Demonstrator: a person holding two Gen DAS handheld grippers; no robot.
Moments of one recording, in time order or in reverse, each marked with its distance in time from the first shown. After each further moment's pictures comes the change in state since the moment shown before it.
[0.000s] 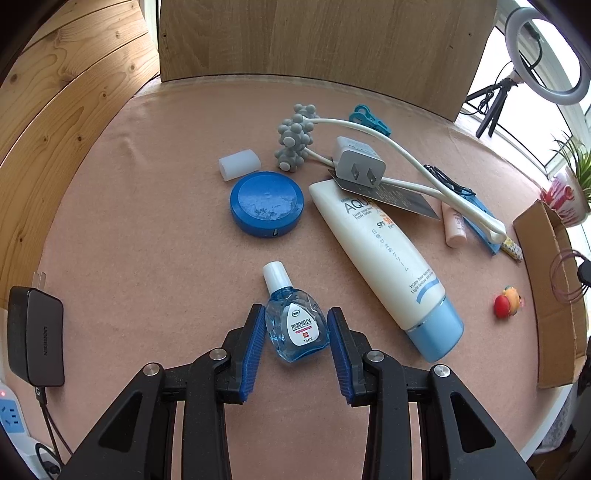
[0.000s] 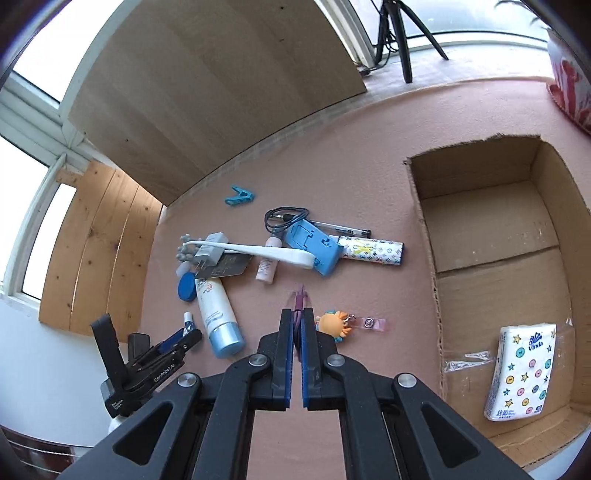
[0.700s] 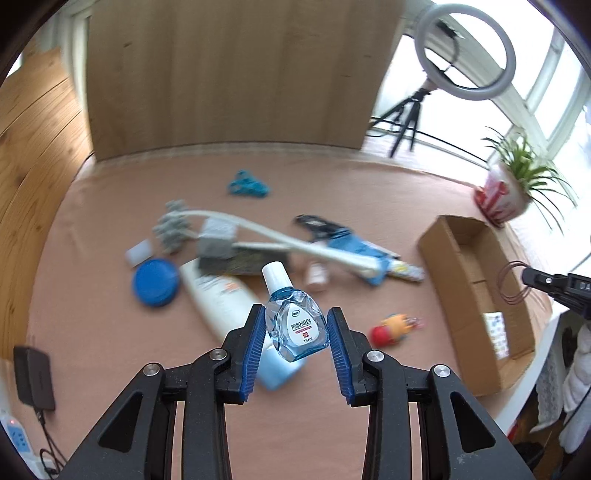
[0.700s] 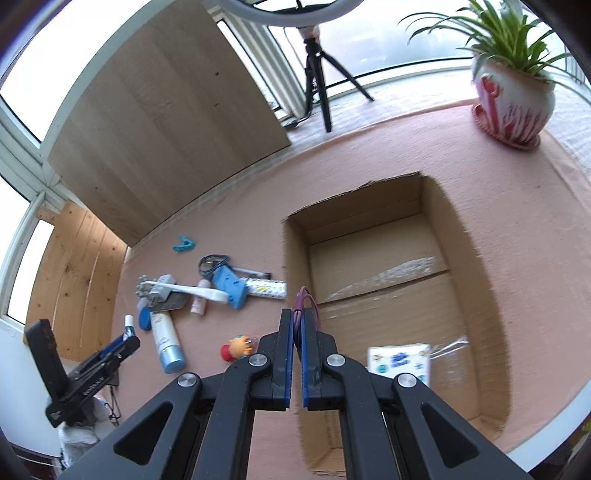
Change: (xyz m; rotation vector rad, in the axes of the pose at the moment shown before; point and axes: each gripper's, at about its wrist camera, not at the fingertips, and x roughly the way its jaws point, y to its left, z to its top) left arm -0.066 -0.108 0.028 0.158 -0.117 -0.155; right arm -0.076 -0.067 0.002 0.031 -0.158 -0.152
